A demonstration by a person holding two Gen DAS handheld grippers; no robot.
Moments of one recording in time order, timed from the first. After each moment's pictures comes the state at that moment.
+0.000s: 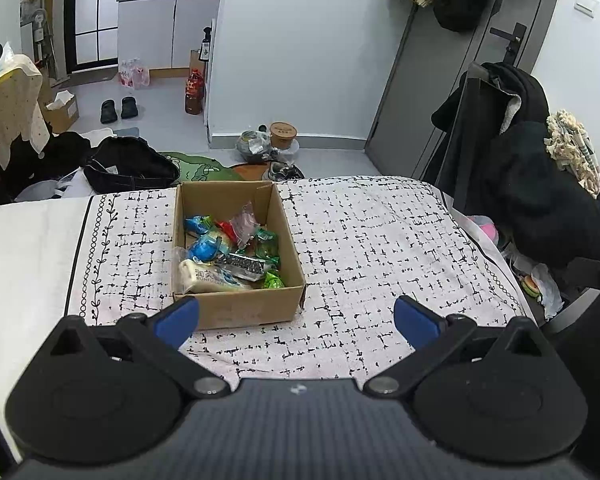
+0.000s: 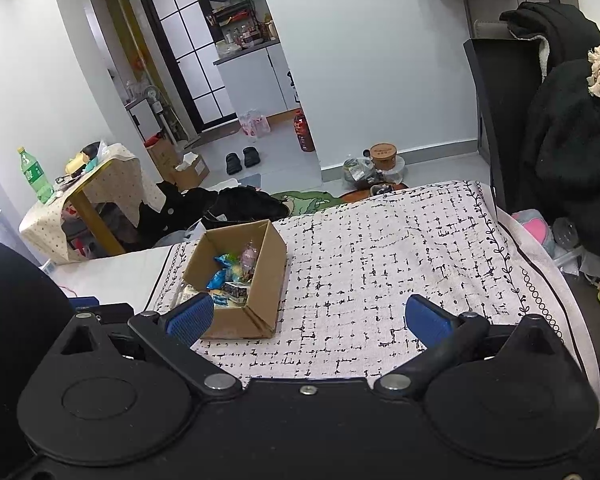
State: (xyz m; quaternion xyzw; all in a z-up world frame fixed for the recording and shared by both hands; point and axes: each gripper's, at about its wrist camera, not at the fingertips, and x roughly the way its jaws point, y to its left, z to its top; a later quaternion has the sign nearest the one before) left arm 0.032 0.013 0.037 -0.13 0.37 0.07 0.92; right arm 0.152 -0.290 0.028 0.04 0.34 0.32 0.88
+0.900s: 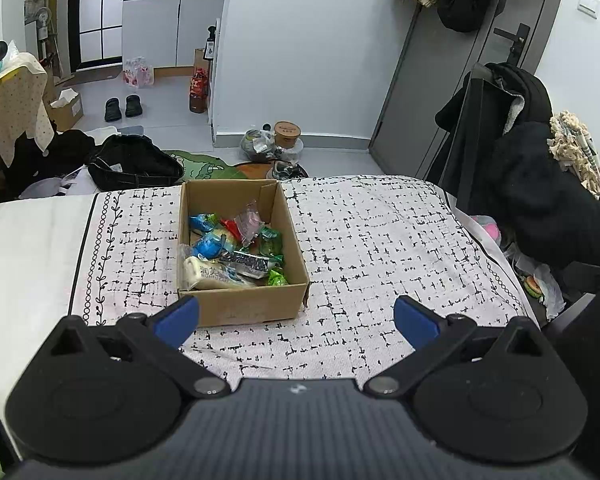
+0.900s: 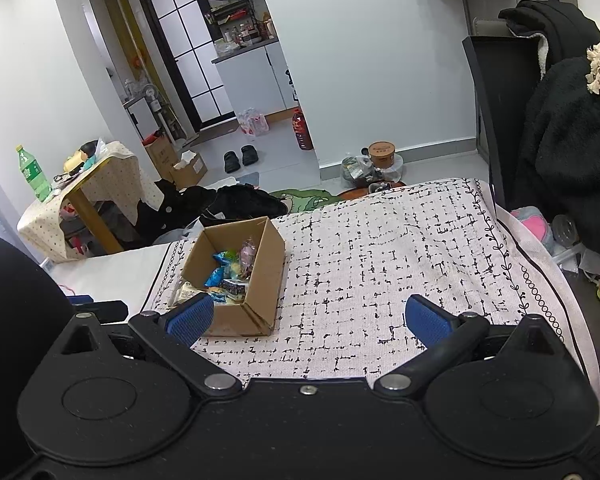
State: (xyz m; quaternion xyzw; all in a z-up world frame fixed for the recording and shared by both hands) left arm 0.025 0.015 0.039 -0.13 0.37 0.07 0.92; right arm 0.151 -0.289 0.025 0.04 0.34 0.32 0.88
